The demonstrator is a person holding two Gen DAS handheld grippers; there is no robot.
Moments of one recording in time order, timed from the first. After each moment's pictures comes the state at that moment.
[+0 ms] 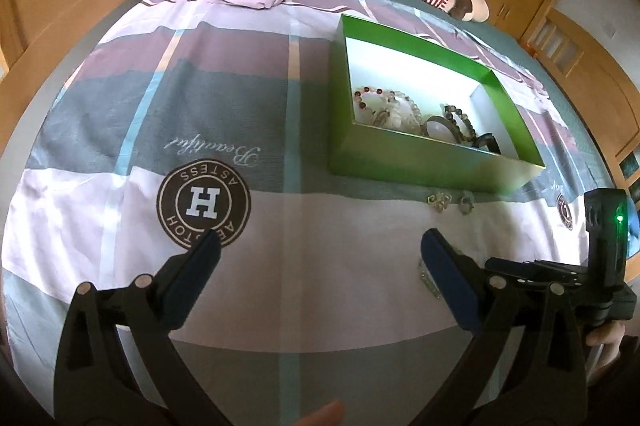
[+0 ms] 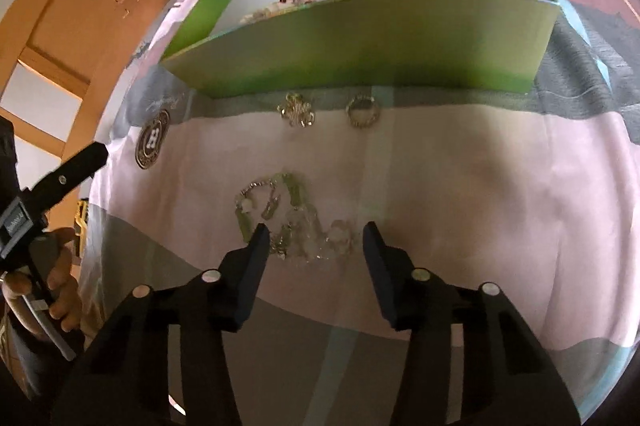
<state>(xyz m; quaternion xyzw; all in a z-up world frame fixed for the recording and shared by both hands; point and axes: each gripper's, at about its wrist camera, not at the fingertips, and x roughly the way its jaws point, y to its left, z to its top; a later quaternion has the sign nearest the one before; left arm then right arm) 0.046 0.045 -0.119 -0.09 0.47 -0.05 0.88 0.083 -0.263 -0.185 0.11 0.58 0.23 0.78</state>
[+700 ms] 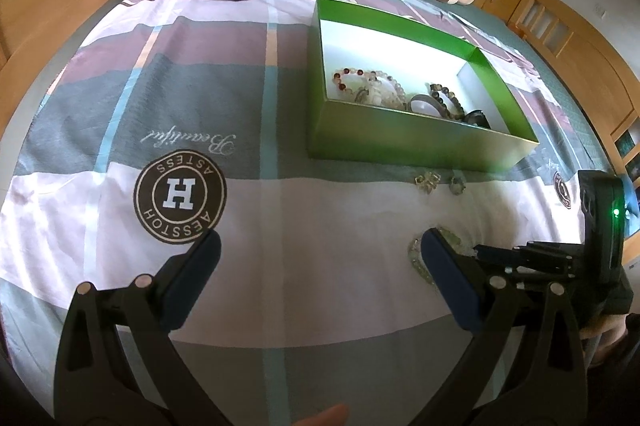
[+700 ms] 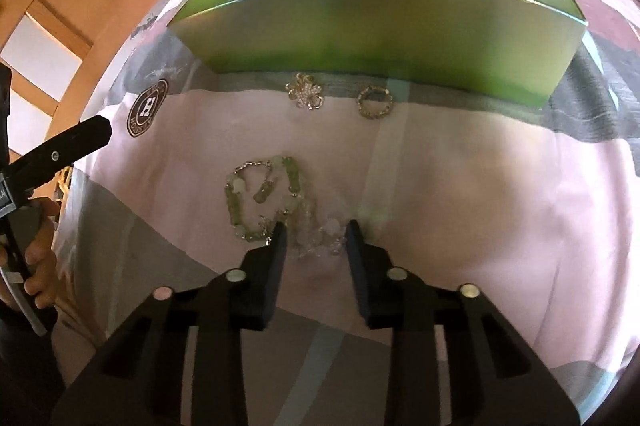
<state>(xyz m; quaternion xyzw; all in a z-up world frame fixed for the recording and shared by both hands) 0.045 0.029 -0.127 -0.07 0.48 -0.07 0.87 0.076 -0.256 -0.189 0.04 0.57 0.25 0.78</state>
